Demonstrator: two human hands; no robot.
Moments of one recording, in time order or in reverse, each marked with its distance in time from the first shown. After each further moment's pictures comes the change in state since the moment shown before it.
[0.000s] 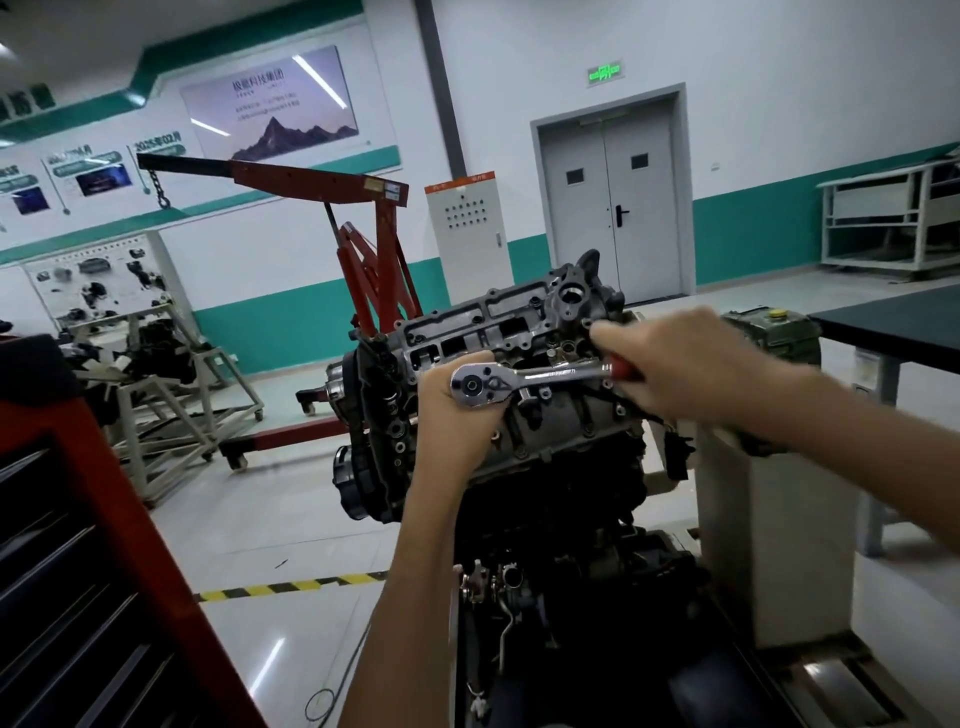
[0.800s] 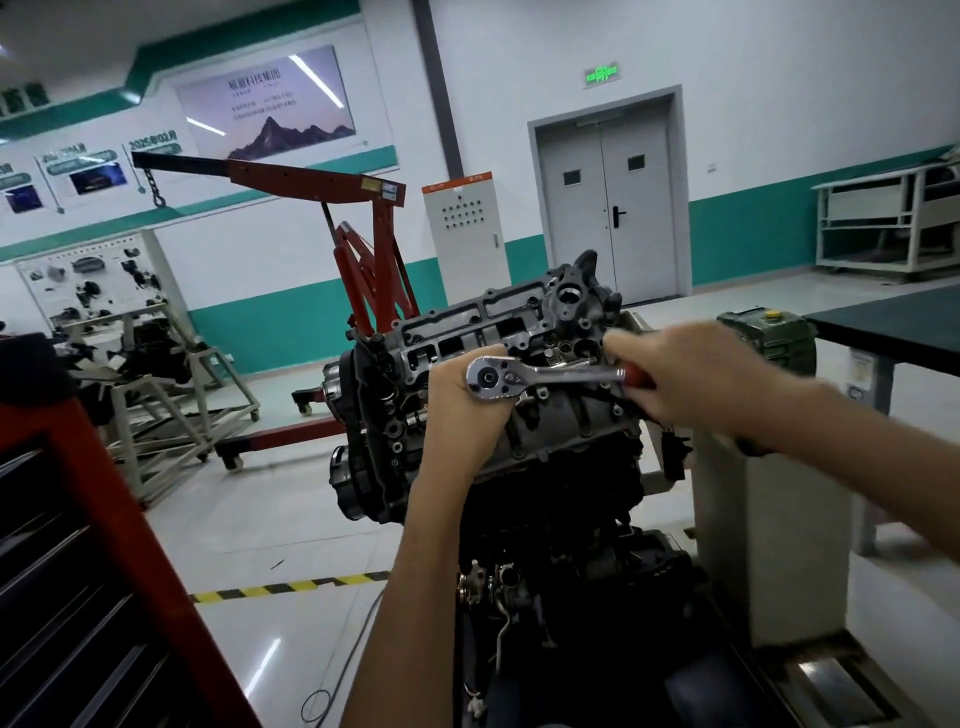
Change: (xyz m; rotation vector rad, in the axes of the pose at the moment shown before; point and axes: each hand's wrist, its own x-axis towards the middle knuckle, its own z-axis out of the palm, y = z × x) left_hand 0.002 -0.001 0.007 0.076 -0.034 0.008; right_hand -0.009 0.005 0.008 0.016 -0.019 0.040
